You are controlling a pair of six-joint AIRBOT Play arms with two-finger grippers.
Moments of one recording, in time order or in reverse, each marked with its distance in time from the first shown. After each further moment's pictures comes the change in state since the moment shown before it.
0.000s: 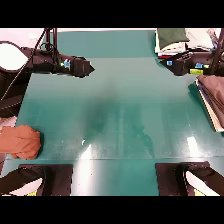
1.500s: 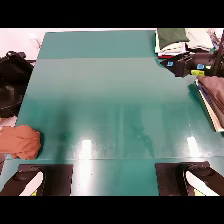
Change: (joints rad) left arm 0.494 0.359 -0.308 0.654 -0.417 -0.021; right arm 0.002 0.012 0.000 0.000 0.022 0.001
